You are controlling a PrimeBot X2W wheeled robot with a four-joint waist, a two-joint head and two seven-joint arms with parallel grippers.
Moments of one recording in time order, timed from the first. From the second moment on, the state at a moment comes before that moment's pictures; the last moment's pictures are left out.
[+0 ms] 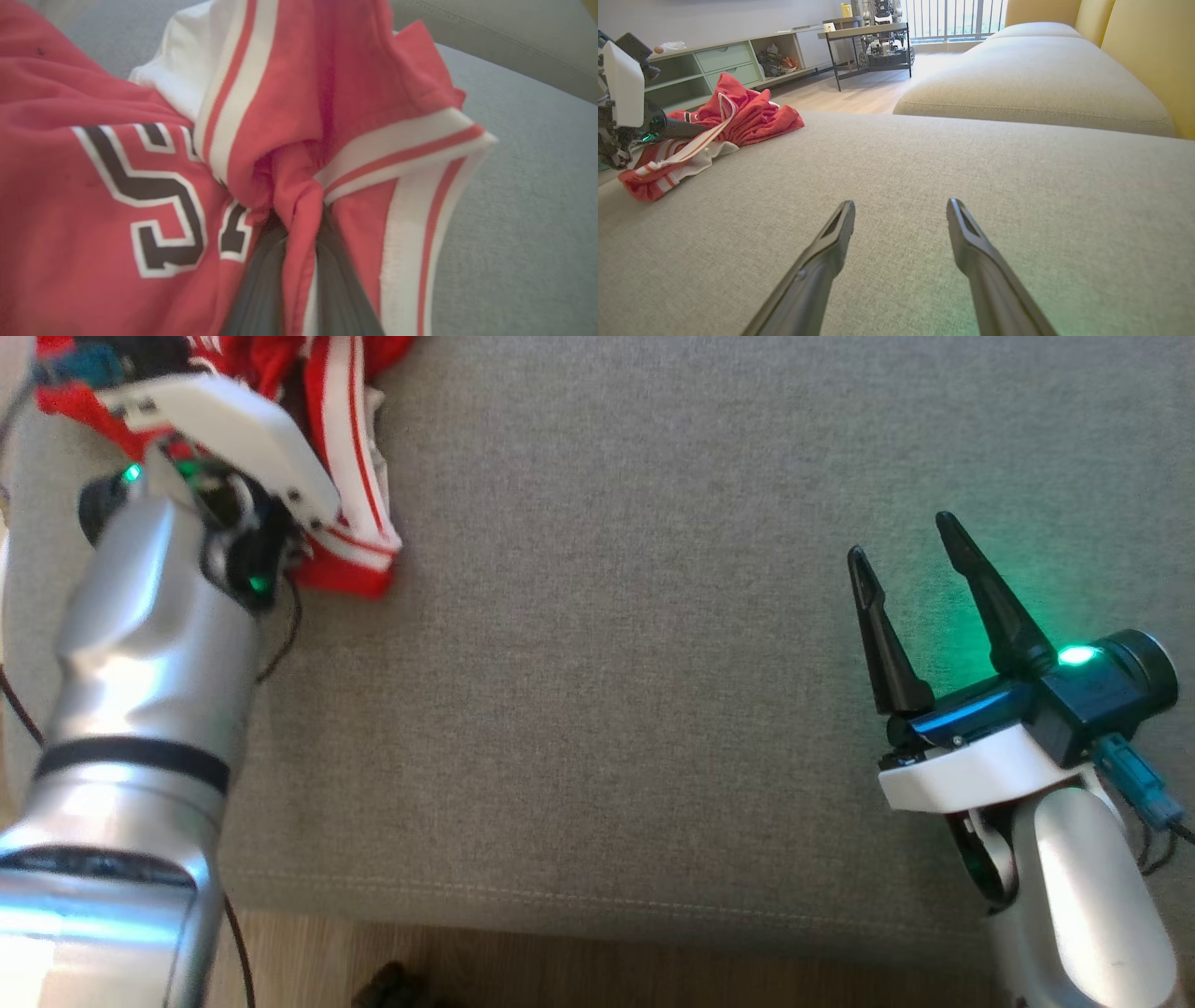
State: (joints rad) left arm -1.05 0.12 -0.28 1.08 -0.56 -0.12 0.07; right arm -0.24 -0.05 0.04 0.02 -0.01 0.13 -0.25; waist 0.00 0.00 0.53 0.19
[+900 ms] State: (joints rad) left arm -0.67 0.30 -0.43 0.38 -0.90 -0.12 -0.03; right arm -0.10 -0.05 0.03 -0.04 0.14 0.13 -0.25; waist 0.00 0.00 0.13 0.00
